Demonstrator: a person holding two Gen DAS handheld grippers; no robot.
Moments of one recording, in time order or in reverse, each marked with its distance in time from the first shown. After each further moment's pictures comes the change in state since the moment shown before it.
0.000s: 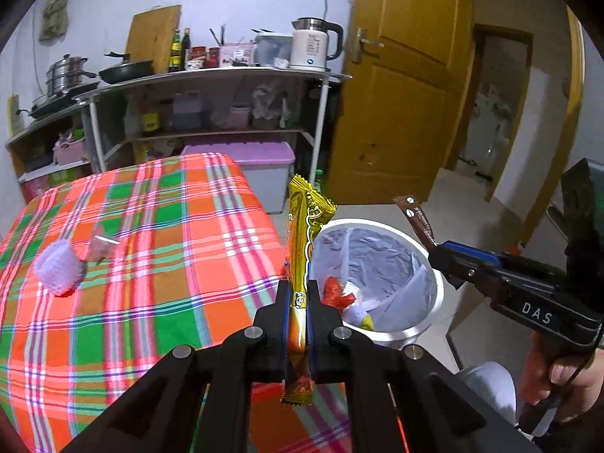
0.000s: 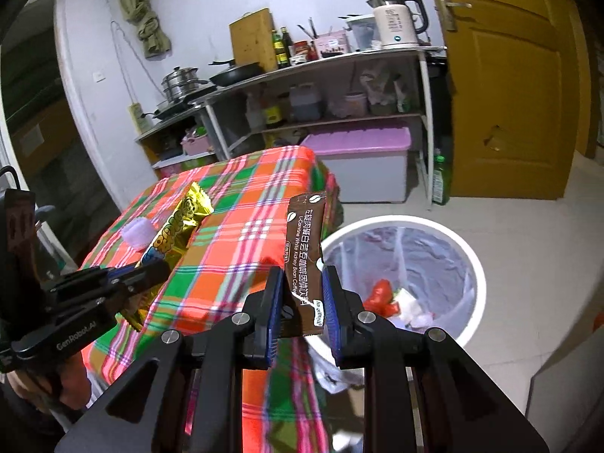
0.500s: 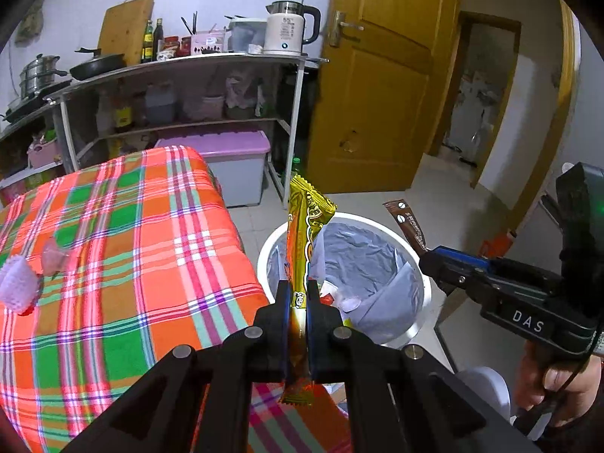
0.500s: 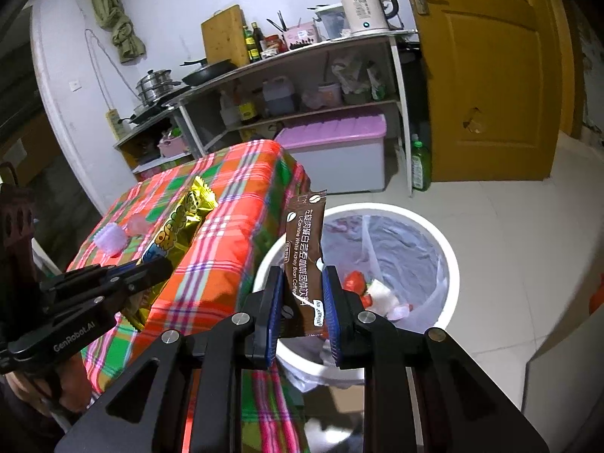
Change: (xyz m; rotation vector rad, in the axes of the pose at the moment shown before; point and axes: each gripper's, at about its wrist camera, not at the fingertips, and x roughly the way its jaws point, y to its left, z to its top) left arm 0.047 -0.024 0.009 0.031 0.050 -0.065; right arm 0.014 -0.037 0.000 0.062 0.031 -0.049
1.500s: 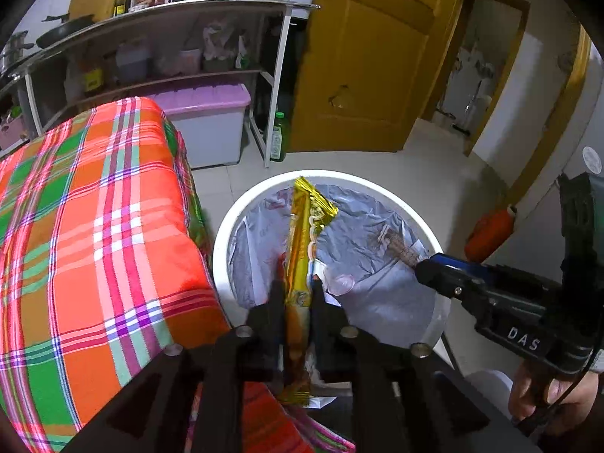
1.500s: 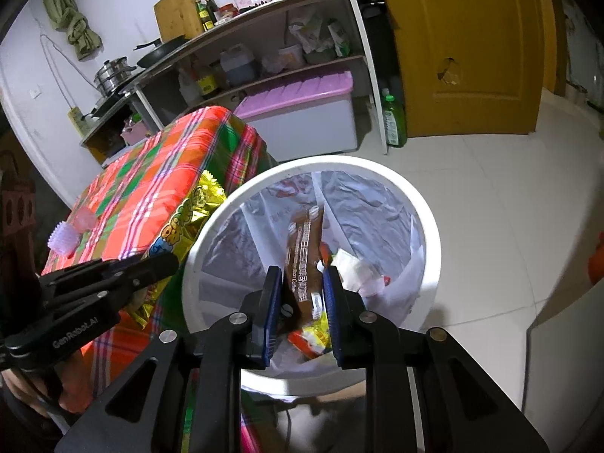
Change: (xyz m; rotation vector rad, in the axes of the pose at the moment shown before) left arm 0.096 -0.009 0.005 -0.005 0.172 -0.061; right arm 0.054 -0.049 -0.011 0.095 0.129 -0.072
